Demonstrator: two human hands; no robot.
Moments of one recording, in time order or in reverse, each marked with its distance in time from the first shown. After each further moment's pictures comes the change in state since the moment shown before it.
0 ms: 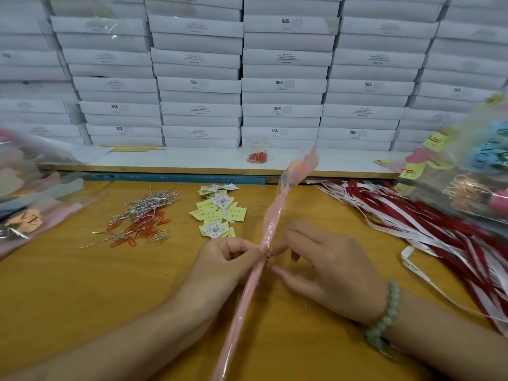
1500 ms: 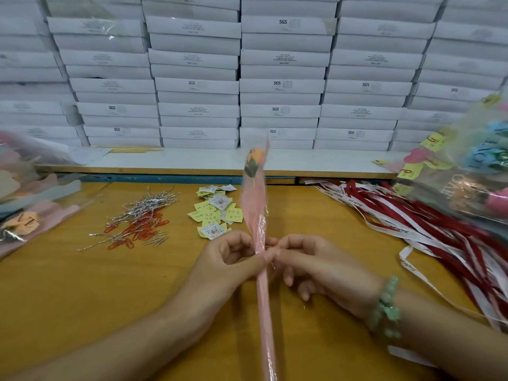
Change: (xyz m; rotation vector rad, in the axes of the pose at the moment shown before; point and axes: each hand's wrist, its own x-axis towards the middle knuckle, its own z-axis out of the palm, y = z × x) left_hand 0.001 -0.004 0.000 -0.084 -0.062 0.126; right_hand 0.012 -0.001 0.010 1.242 -0.242 0.964
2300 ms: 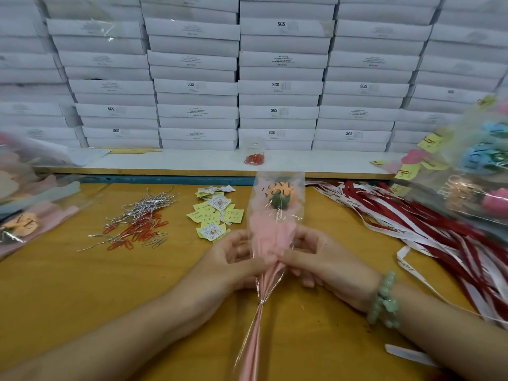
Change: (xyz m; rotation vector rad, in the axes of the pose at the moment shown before) left_hand 0.004 0.004 -0.003 -0.107 -0.113 -0.212; right_hand 0.003 0.002 -0.008 -0.065 -0.010 -0.183
